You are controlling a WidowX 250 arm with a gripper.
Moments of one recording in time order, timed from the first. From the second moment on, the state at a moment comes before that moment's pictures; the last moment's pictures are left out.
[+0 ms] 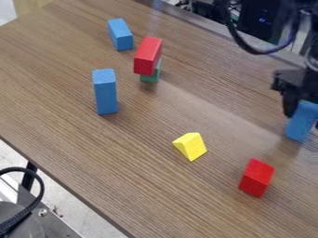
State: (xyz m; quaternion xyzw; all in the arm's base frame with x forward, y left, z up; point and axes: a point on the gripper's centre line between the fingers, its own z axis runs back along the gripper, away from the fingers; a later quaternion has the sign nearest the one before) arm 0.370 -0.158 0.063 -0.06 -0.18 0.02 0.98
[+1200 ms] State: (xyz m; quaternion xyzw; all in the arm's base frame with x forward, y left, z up) arm 0.324 -0.070 0.227 -0.10 -0.34 0.23 0.90
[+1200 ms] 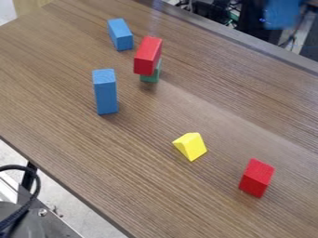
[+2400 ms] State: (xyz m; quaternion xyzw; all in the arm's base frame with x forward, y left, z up) arm 0.316 0.049 0.175 -0.05 -0.31 0.36 0.88
